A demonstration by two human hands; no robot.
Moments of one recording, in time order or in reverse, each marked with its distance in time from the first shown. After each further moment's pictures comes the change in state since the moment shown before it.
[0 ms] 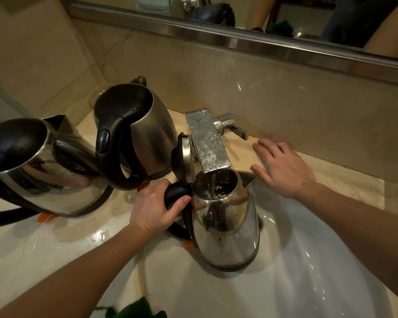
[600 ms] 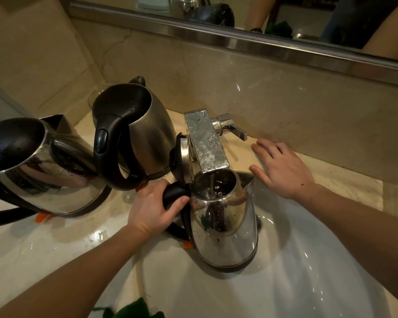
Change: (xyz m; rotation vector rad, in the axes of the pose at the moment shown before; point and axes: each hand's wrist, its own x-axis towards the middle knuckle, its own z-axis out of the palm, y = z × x) left_hand -0.001 0.003 -0.002 -0.007 -0.005 -0.007; right_hand 0.000 -0.001 -0.002 0.012 -0.014 -0.002
